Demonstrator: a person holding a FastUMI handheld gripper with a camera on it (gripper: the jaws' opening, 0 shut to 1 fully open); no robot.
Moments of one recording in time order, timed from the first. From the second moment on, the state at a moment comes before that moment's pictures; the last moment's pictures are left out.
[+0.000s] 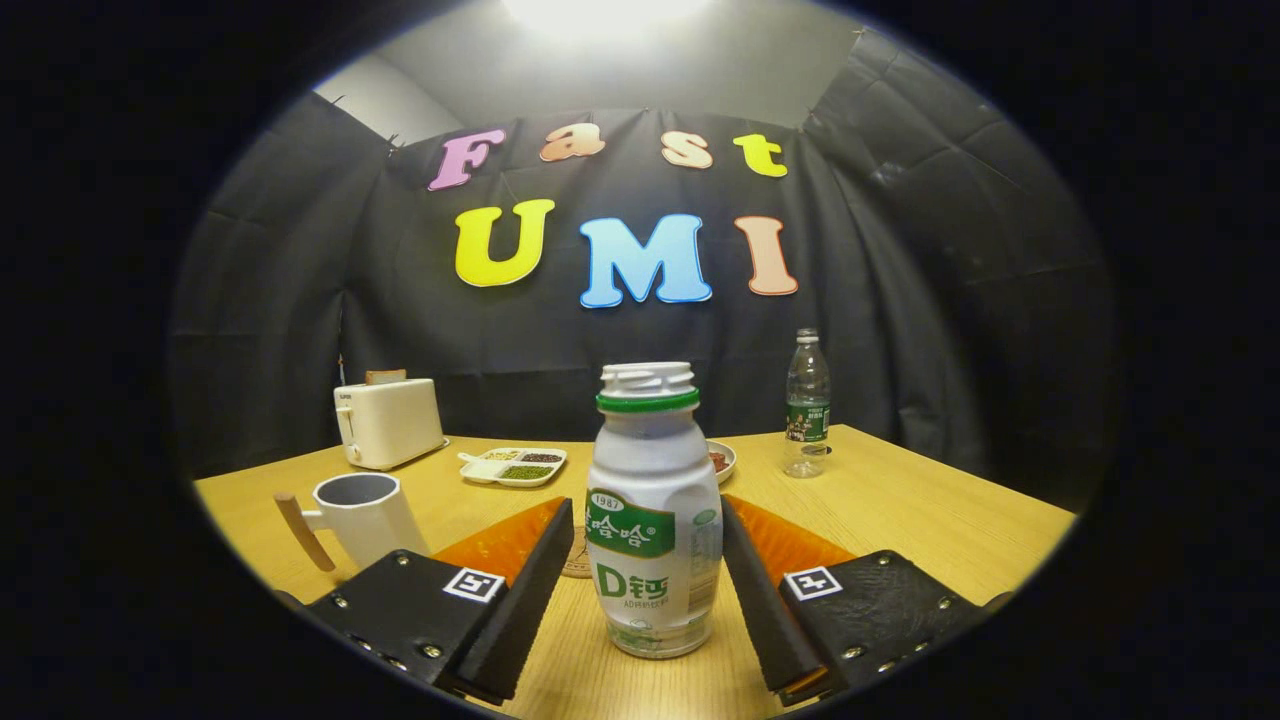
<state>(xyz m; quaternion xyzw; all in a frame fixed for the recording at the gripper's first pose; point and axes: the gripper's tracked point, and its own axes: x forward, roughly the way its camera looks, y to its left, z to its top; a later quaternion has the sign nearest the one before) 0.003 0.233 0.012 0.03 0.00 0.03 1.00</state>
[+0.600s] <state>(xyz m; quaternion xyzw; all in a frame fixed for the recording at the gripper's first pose) 0.010 0.235 0.008 0.02 0.00 0.04 1.00</state>
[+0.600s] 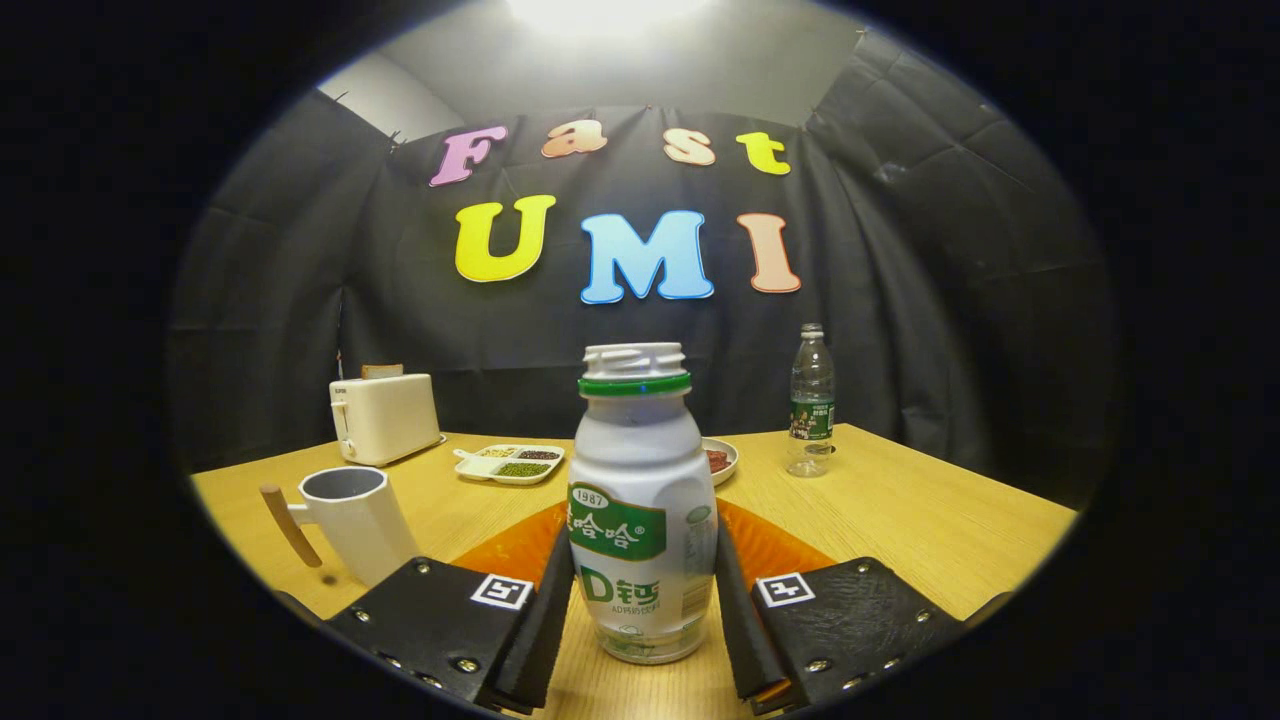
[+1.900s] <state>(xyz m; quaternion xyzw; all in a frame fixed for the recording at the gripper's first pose) 0.005 0.263 0.041 -0.17 -0.01 0.08 0.98</state>
